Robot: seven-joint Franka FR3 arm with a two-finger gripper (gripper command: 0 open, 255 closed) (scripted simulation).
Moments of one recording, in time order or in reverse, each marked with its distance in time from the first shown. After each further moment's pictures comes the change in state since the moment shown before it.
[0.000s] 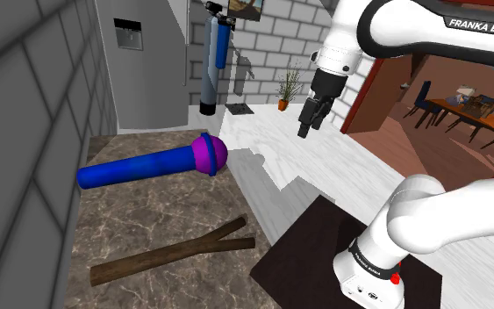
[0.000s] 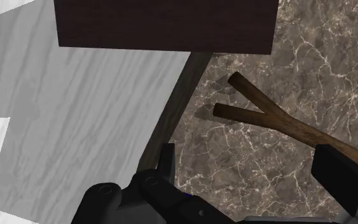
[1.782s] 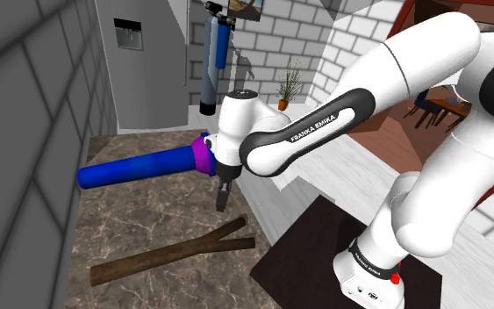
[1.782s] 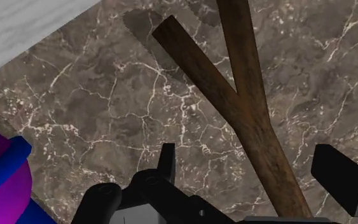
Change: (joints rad) arm 0.187 0.731 0.224 -0.019 -0.077 0.781 -0.212
